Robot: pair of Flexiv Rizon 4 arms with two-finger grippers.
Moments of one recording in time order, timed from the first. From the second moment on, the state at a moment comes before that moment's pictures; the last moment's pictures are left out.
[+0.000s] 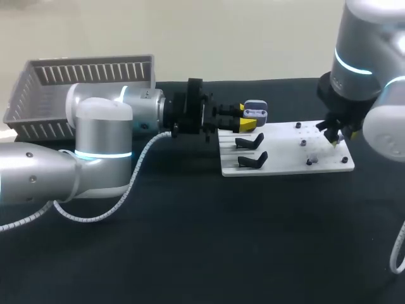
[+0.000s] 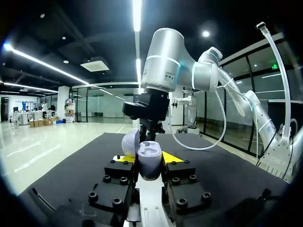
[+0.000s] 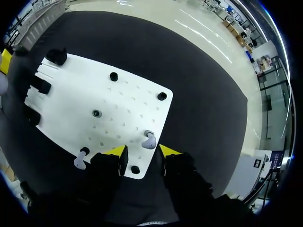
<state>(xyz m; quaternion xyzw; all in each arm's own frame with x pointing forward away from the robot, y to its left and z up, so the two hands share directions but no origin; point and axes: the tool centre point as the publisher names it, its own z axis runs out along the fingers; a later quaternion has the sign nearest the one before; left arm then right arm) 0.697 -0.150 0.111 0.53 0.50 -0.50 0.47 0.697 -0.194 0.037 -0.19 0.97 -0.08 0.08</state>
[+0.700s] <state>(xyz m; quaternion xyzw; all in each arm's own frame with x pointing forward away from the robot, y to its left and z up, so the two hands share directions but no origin) 0.697 -0.150 0.111 0.53 0.50 -0.50 0.47 0.706 -0.198 0.030 -0.15 0.97 -0.13 0.10</state>
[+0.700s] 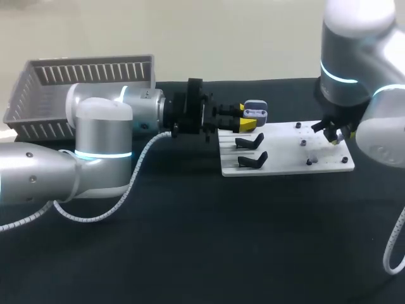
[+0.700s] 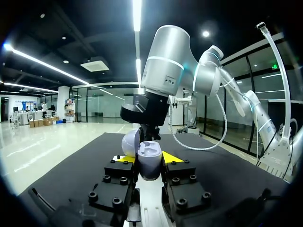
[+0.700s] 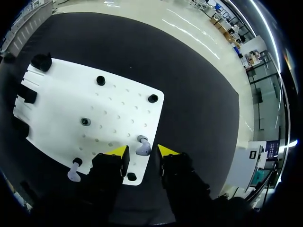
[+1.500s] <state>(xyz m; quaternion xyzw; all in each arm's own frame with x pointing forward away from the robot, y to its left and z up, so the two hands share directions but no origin) 0.697 -0.150 0.111 0.53 0.50 -0.50 0.47 0.708 -0.200 0.023 -0.14 0.98 -0.14 0.10</state>
